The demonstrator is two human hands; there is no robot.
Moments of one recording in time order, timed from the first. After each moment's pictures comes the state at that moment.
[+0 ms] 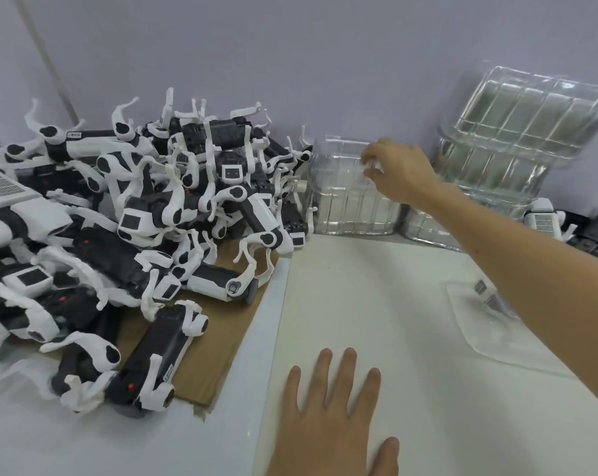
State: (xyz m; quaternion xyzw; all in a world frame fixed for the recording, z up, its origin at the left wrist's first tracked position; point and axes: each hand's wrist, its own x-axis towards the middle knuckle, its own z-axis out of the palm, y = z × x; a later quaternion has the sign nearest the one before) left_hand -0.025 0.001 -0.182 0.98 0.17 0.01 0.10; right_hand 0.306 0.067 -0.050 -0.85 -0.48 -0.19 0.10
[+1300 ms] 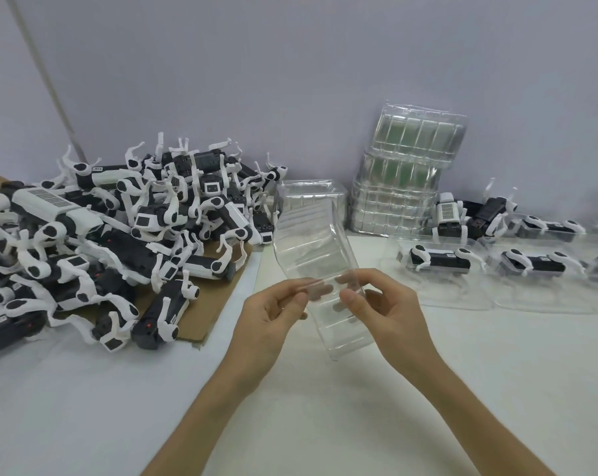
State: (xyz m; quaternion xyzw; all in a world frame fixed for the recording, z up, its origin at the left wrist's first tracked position) left_hand -0.052 0.003 -0.135 0.70 0.05 0.29 0.64; right_hand 0.056 -0.146 -0.118 -0.63 -0.40 0.08 0.67
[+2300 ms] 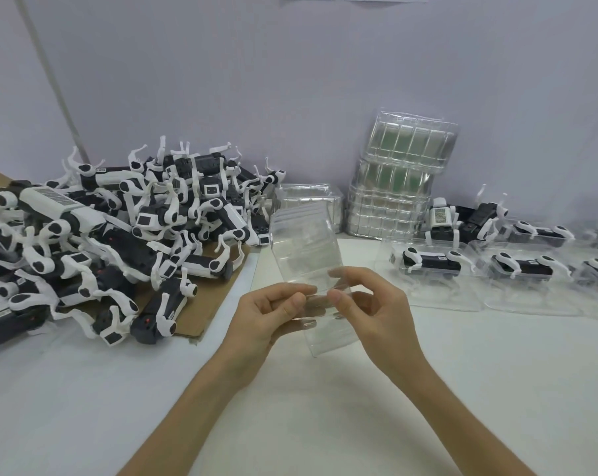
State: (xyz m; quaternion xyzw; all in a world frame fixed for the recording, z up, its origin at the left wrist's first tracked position) left_hand -0.057 -0.001 -0.129 0.57 0.03 0.22 0.79; right_hand 0.051 -0.147 -0.122 -0.63 -0.40 0.05 0.66
